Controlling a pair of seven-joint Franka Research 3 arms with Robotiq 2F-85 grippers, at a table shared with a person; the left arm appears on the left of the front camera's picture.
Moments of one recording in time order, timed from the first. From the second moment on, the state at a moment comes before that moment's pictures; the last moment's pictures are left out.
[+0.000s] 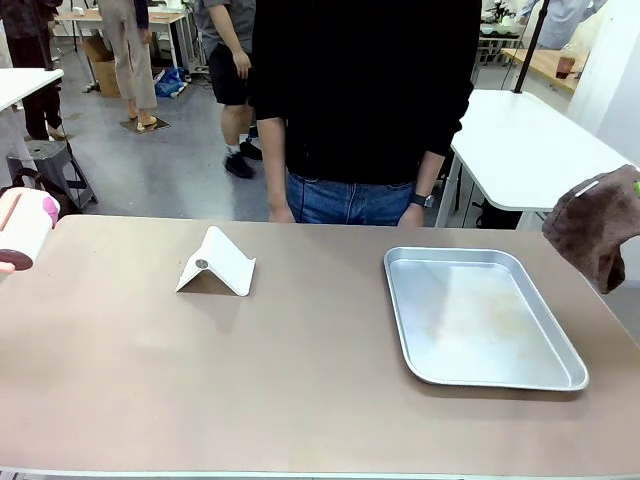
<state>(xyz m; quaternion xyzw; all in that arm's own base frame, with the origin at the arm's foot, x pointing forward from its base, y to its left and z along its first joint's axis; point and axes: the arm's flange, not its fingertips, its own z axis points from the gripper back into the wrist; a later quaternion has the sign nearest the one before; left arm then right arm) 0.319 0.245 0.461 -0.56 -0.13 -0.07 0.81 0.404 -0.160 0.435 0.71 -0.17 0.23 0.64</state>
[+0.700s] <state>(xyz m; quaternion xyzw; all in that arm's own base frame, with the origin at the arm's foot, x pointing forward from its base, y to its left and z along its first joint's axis) 0.331 0.242 0.467 -0.56 -0.14 -0.05 0.82 0.404 -0.147 0.448 0.70 -0.18 0.25 0.64</state>
